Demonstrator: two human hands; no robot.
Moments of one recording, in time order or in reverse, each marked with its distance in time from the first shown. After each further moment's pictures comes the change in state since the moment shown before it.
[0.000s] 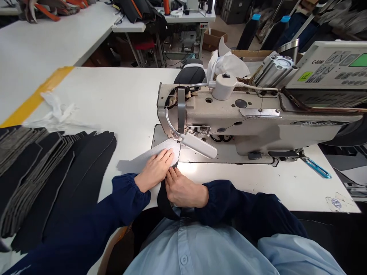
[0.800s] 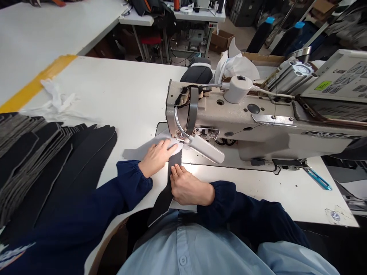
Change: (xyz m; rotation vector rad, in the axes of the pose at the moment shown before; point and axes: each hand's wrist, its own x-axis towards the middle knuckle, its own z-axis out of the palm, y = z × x) left_hand 0.026 -0.012 -0.020 0.028 -0.004 -0.119; right_hand -0.004 0.015 -0.003 0.038 -0.121 0.001
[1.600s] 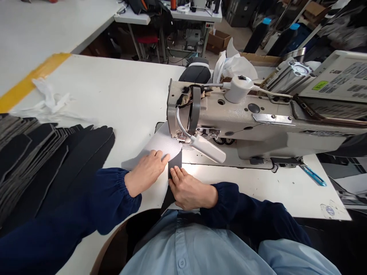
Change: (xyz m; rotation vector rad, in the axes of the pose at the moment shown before) left_hand -0.037 0.003 -0.035 0.000 -0.203 0.032; right_hand -0.008 -0.002 -0.009 0.063 -0.003 -0.031
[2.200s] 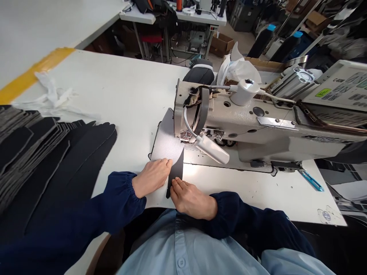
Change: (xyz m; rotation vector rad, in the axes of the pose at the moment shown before) left_hand 0.003 0.015 0.014 -0.131 -0.082 0.022; right_hand -0.009 -0.023 0.028 -0.111 0.168 0.020
